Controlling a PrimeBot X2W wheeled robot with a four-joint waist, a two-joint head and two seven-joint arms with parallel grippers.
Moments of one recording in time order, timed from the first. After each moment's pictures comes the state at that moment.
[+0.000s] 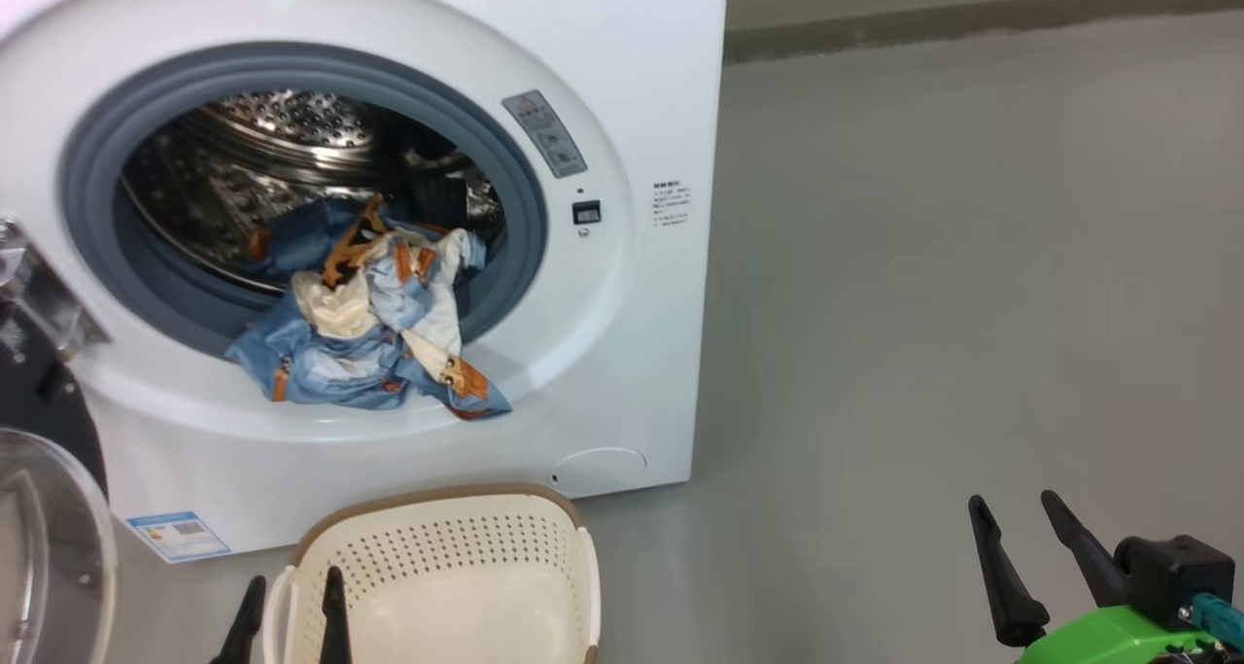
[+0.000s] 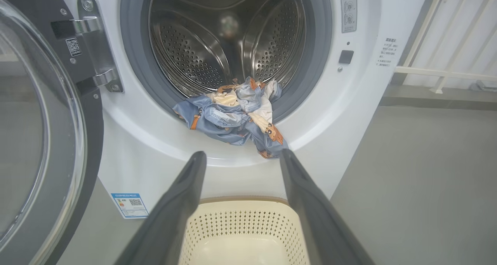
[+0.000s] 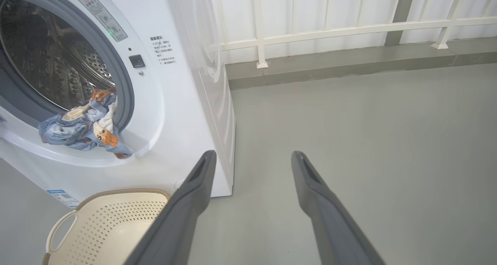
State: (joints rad) left arm 0.08 0.13 -0.10 0.23 -0.30 0.10 -0.22; right arm 0.16 -0.04 -0.07 -0.06 0.21 0.13 0.11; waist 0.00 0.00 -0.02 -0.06
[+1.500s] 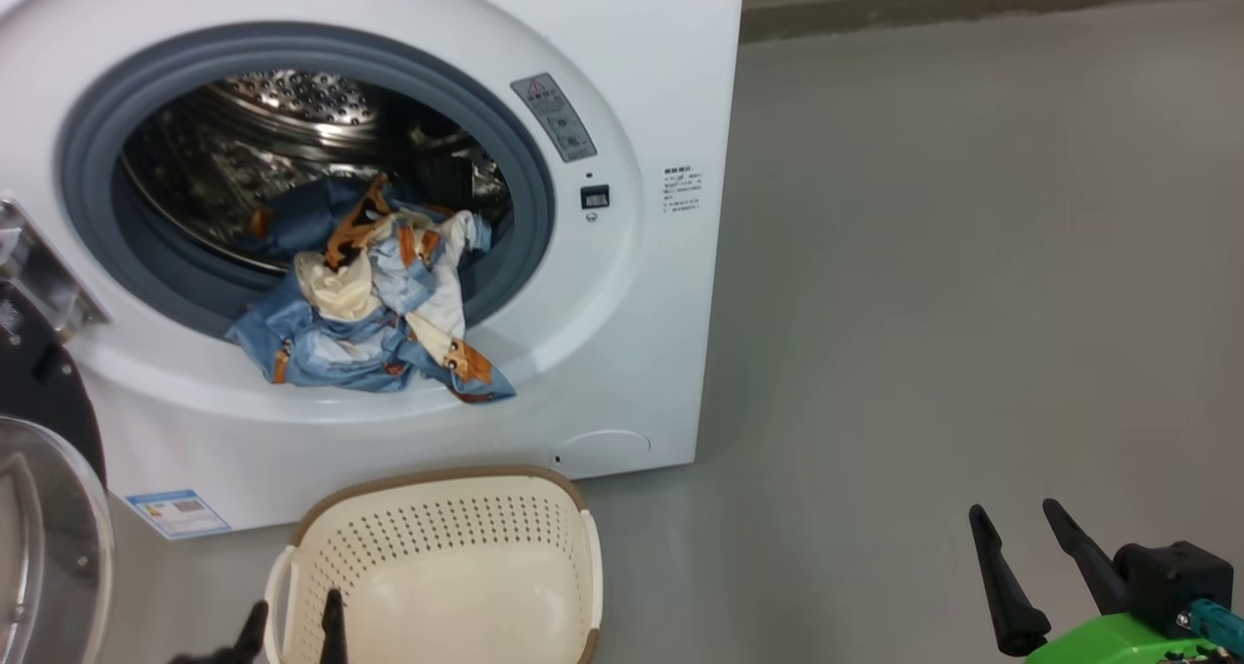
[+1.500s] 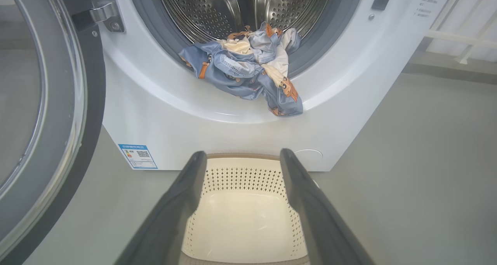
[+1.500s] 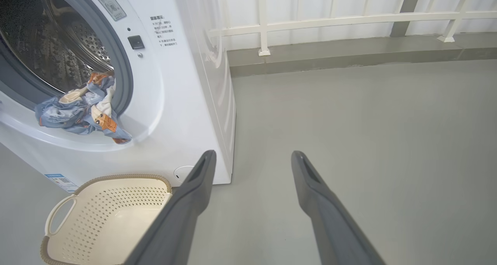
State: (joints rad) left arm 0.10 0.15 -0.11 0.22 -0.35 0.13 -0.08; right arm 0.19 -0.04 -0.08 -0.10 0.18 0.13 0.14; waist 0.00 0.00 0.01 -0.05
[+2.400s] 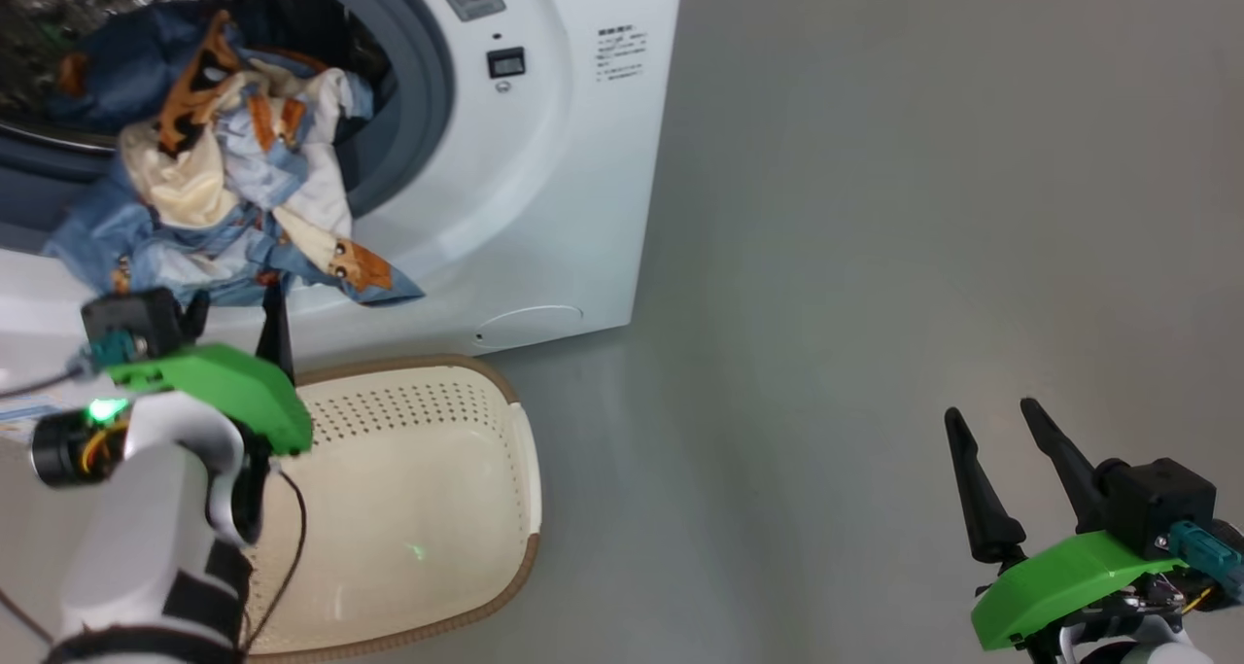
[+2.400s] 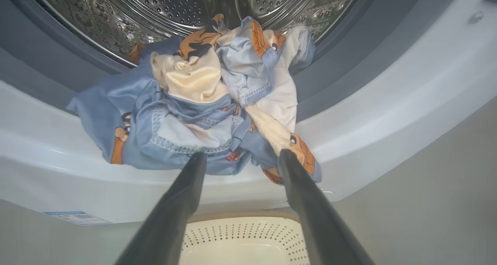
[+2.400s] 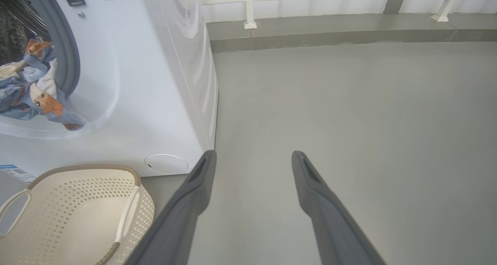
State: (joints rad) left arm -0.69 0.19 -0.13 0.87 -0.37 0.04 -0.05; right arm 0.03 -0.04 -0.04 -0.05 0.16 0.13 0.08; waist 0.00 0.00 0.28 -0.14
